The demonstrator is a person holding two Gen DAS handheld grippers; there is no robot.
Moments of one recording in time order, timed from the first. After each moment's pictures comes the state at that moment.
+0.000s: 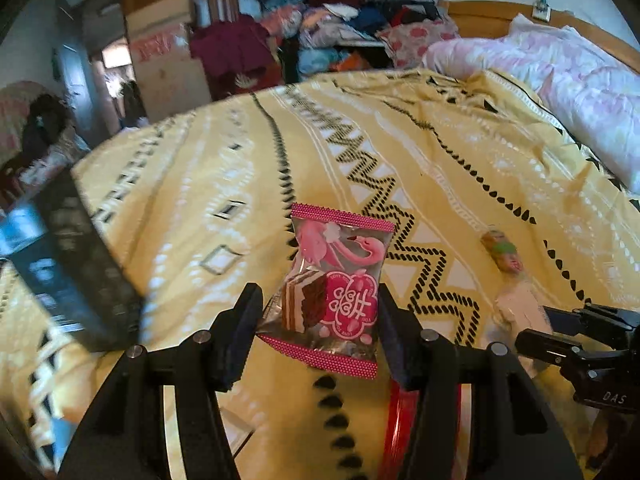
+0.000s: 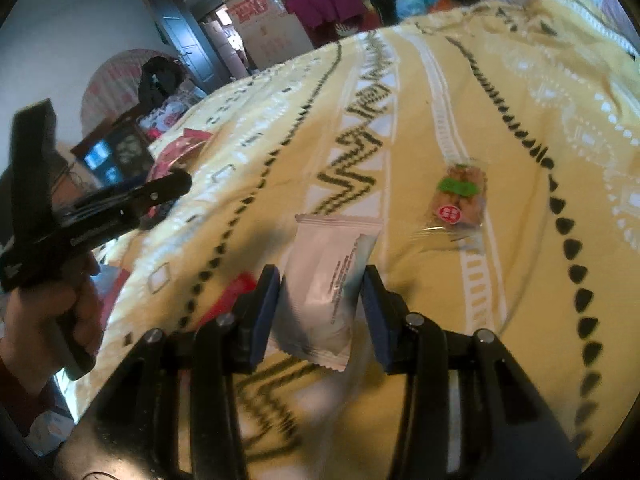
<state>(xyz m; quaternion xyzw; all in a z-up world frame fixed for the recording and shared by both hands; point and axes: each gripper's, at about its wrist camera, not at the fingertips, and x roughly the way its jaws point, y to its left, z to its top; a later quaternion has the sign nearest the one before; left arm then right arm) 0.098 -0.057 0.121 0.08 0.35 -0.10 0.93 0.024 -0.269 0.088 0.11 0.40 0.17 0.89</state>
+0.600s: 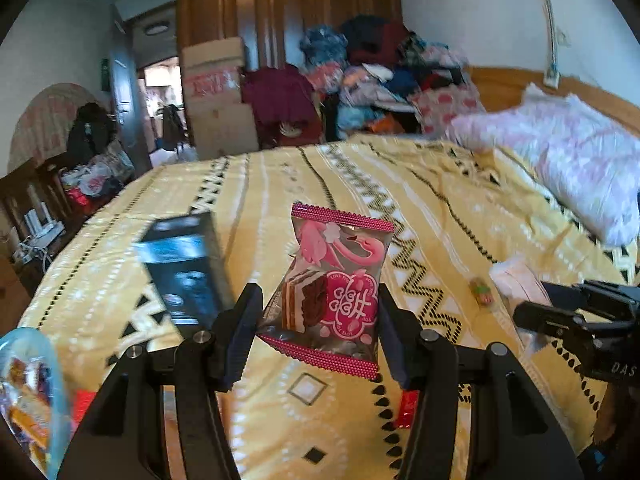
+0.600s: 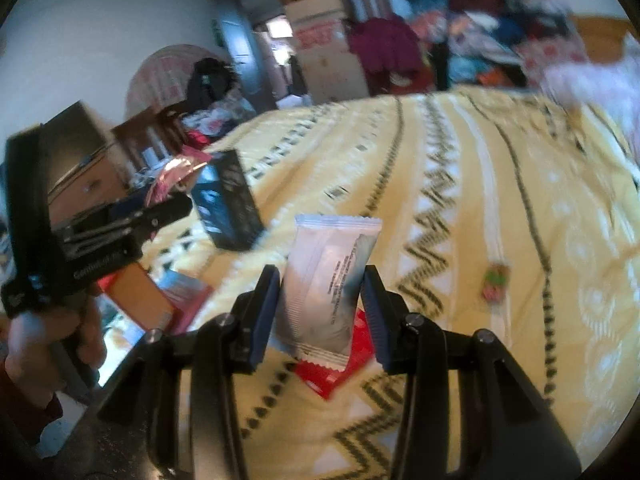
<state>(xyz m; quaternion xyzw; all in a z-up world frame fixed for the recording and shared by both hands) -0.005 0.030 0.242 0.03 0.28 -0.06 0.96 -0.027 -0.185 0.224 0.04 0.33 0.23 0.91</state>
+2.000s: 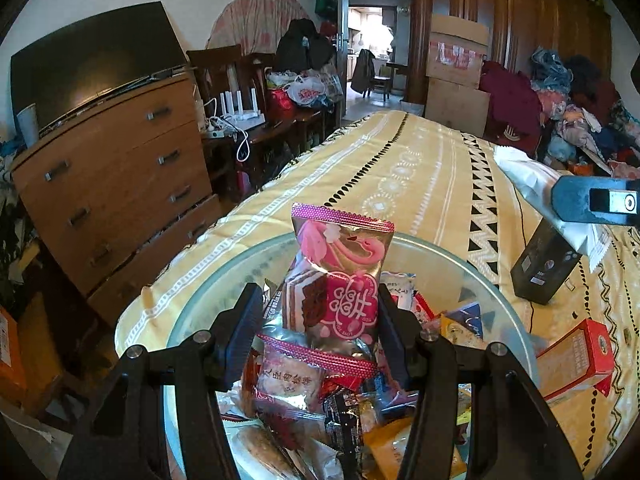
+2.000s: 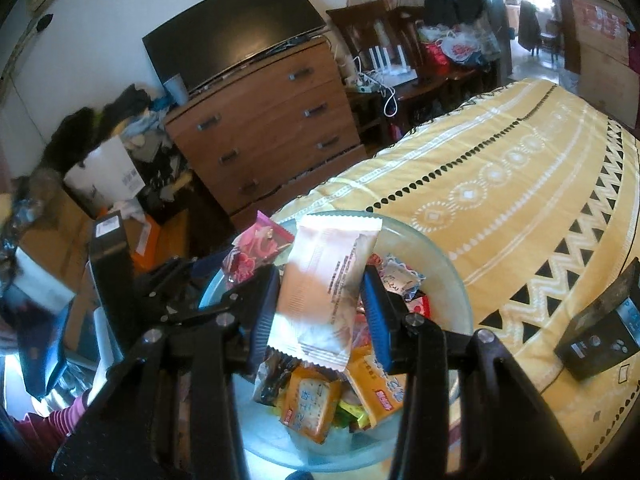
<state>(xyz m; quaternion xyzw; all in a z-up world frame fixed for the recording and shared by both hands) -0.147 0.488 0.236 -0.10 0.34 0.24 0.90 -0.035 0.311 0.289 -0.09 0.41 0.55 0.72</state>
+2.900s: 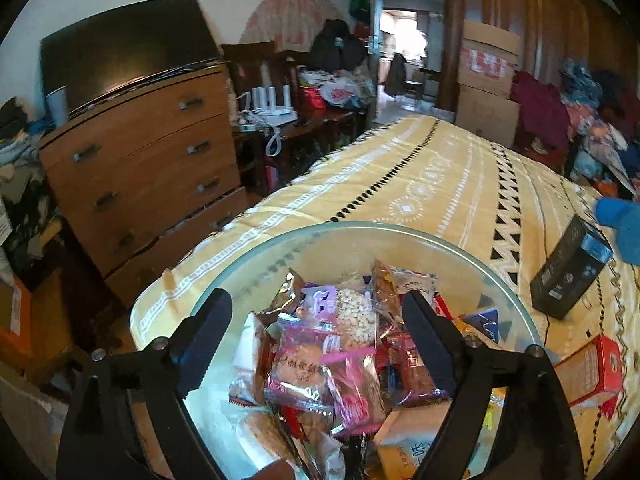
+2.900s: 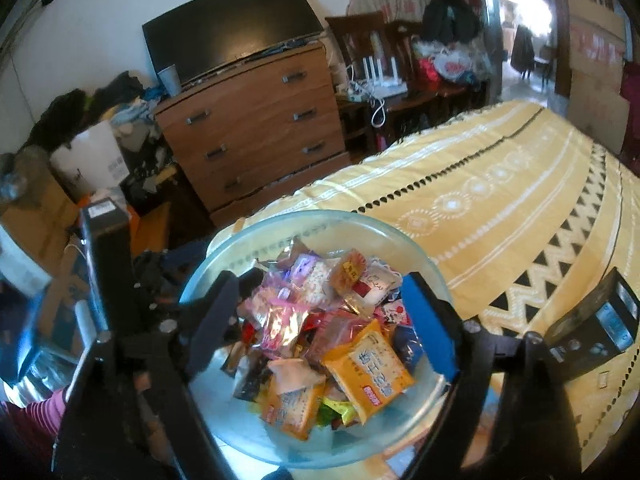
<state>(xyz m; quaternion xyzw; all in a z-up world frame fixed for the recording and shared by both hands) -0.155 0.478 0.234 -0.12 0.33 0.31 0.88 -0.059 0.297 0.291 -0.12 0.37 0.53 0.75</state>
